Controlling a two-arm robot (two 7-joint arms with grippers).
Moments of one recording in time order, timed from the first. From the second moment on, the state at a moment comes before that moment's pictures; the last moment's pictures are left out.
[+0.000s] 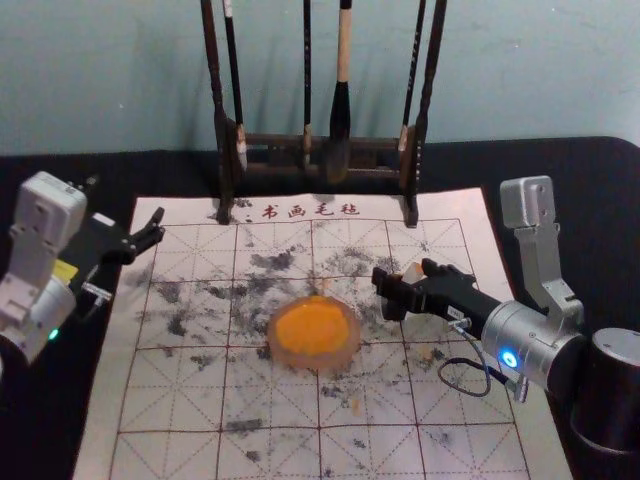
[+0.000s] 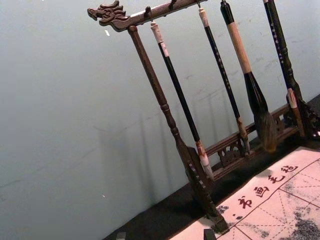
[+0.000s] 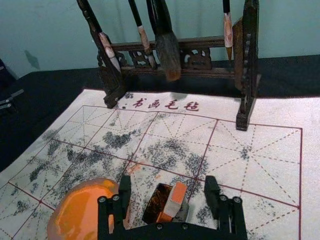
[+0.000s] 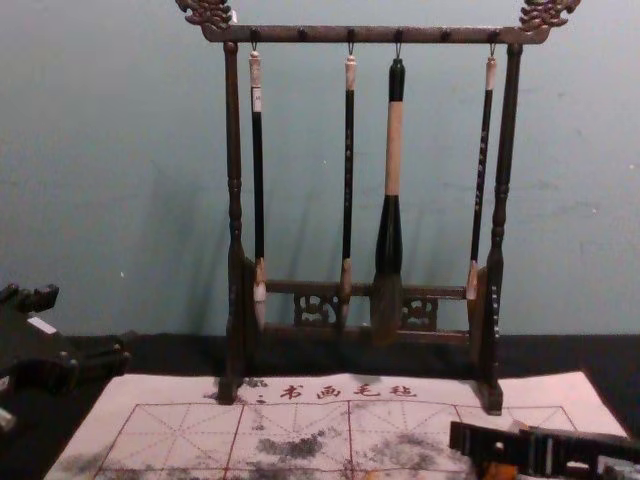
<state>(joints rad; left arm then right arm) -0.20 0.60 0.45 -1.41 -0.25 -0.12 0.03 0.10 0.35 -0.35 -1.57 0.59 0.38 0.14</state>
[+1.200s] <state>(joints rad) -0.20 0.60 0.45 -1.41 -0.25 -0.12 0.03 0.10 0.35 -0.35 -1.57 0.59 0.38 0.14</state>
